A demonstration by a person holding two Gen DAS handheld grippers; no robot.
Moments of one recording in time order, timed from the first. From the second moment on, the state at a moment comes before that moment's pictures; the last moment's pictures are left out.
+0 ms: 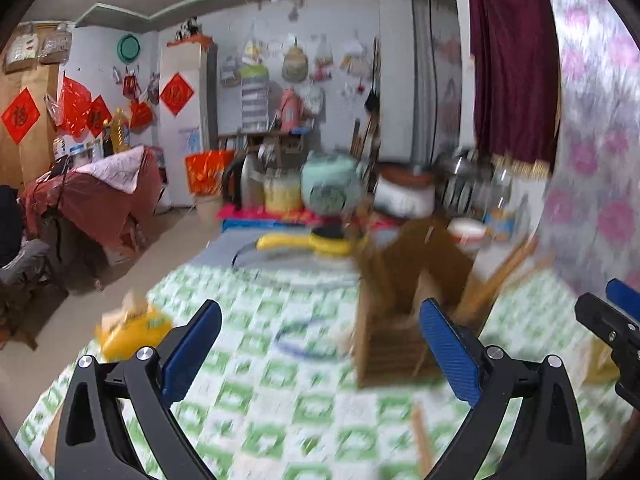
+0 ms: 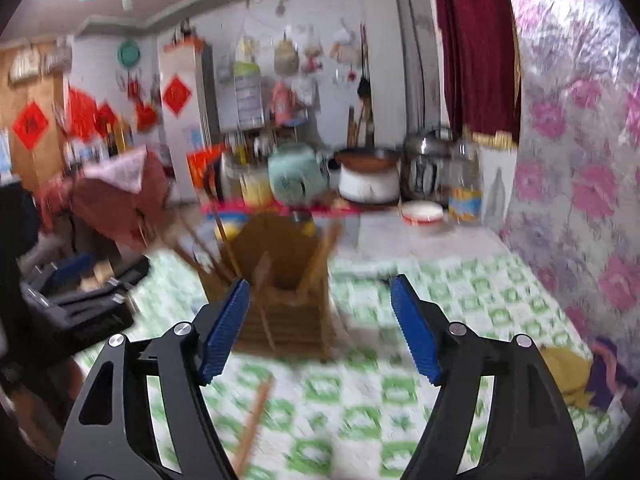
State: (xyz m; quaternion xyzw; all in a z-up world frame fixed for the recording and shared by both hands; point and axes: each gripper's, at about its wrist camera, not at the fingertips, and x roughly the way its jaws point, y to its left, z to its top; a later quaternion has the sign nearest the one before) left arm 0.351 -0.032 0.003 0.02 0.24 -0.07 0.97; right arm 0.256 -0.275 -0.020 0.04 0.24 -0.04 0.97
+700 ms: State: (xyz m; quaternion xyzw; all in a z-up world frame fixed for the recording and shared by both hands) left arm 0.322 -0.025 -0.071 0.11 0.33 -0.08 0.94; right arm 0.262 -0.267 -0.112 0.01 0.38 -0.02 0.92
